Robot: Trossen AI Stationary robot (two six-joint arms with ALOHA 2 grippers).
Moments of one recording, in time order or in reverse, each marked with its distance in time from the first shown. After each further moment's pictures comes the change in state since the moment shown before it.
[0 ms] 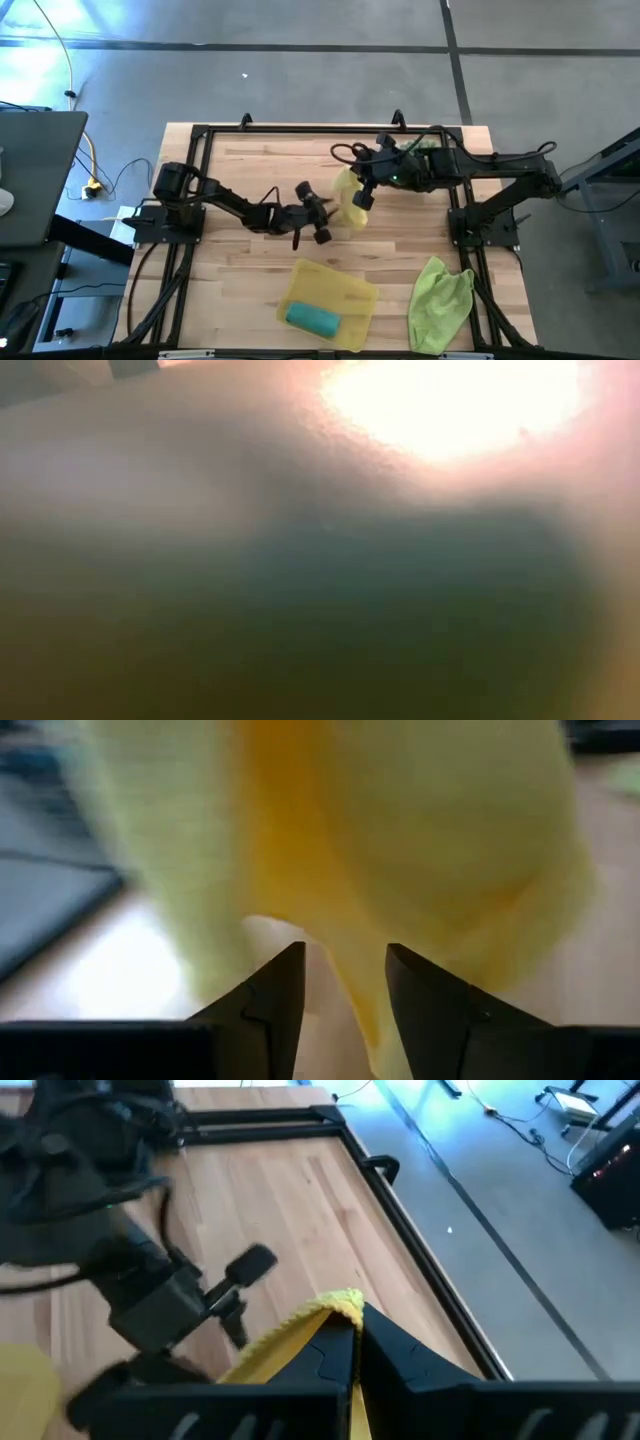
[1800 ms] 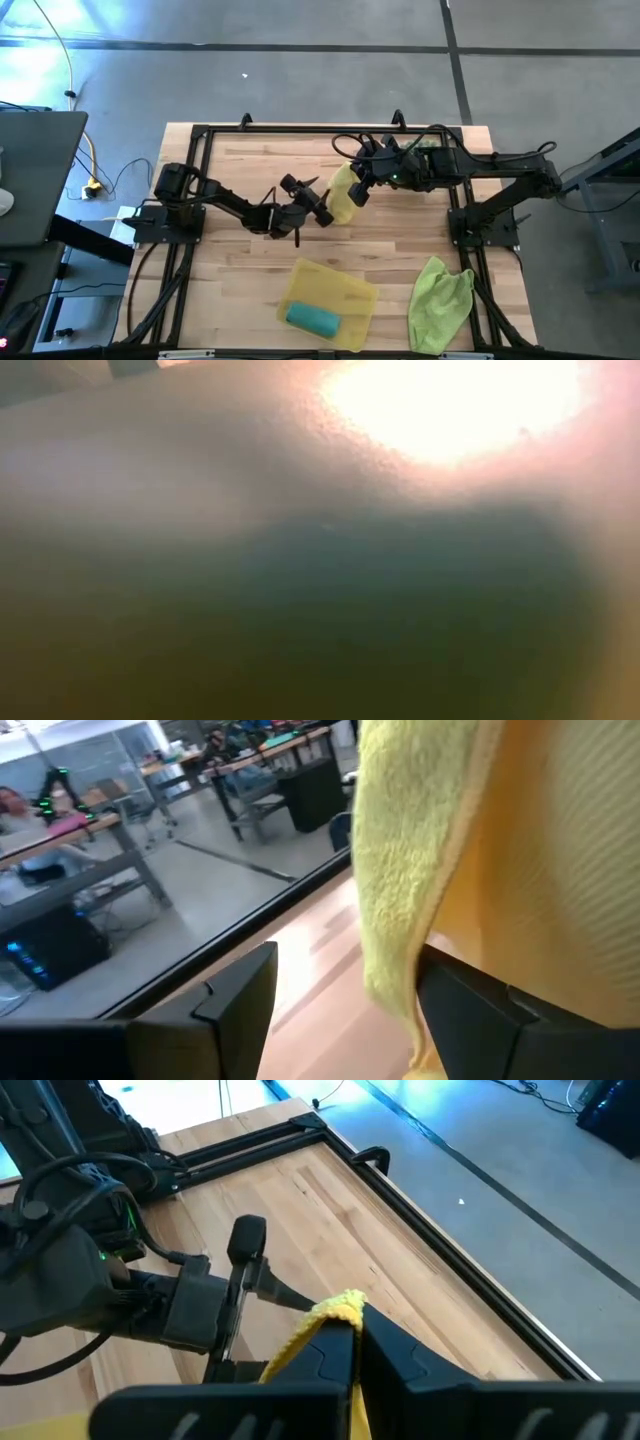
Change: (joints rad) left arm -0.014 0.010 0.000 0.109 -0.406 0.034; right arm -0.004 0.001 0.000 0.012 0.017 0.247
